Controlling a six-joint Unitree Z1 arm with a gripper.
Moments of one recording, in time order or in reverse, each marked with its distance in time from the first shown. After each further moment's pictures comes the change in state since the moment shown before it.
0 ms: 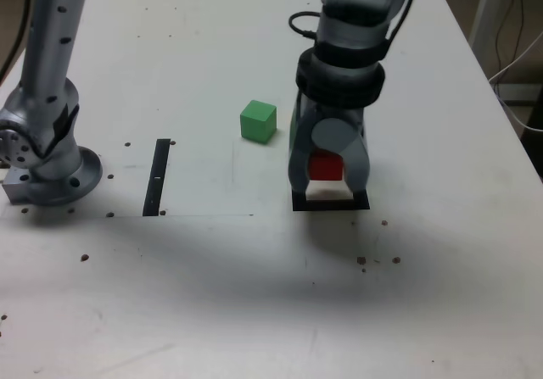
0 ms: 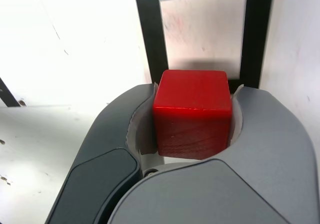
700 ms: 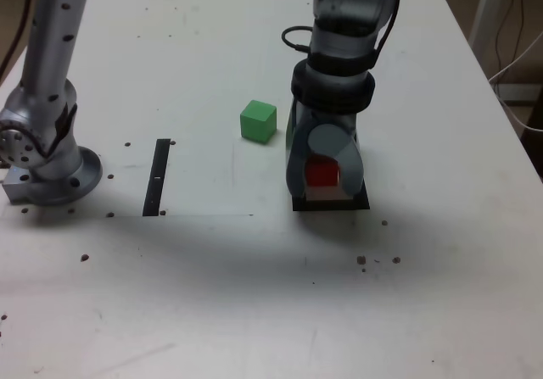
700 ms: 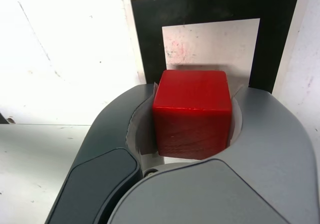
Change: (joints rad) arm 0.053 0.012 0.088 -0.098 -0.030 0.033
